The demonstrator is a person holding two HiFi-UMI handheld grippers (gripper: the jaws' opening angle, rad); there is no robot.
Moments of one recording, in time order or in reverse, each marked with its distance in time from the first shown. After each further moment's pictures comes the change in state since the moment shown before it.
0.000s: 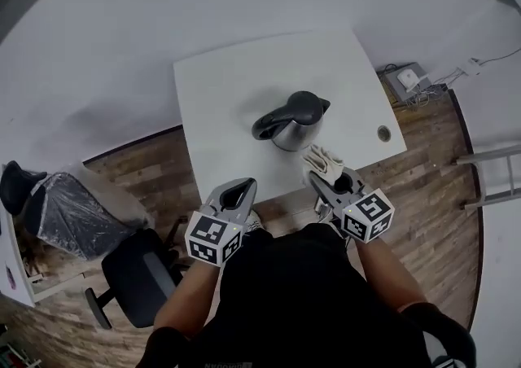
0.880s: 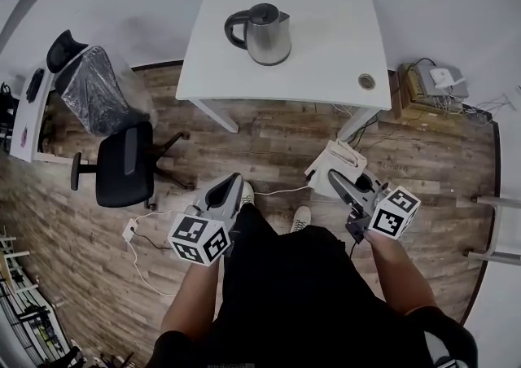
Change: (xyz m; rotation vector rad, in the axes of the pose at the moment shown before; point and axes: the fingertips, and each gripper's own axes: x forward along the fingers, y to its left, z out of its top) left arm -0.014 -0.345 -0.104 -0.213 -0.111 0.488; right arm -0.332 -0.063 -0.127 0.284 -0.065 0.536
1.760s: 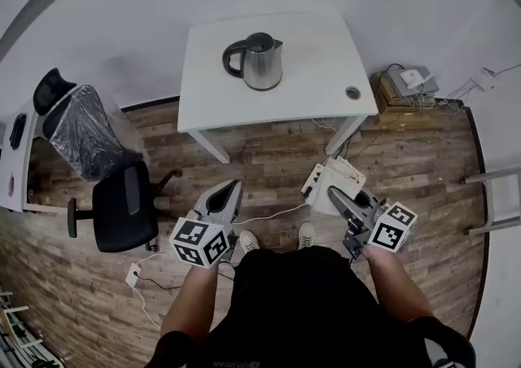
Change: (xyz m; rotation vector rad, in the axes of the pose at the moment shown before) left arm -0.037 0.057 0.029 0.039 -0.048 -0.181; right arm 0.027 0.086 -0.005 0.025 -0.124 -0.130
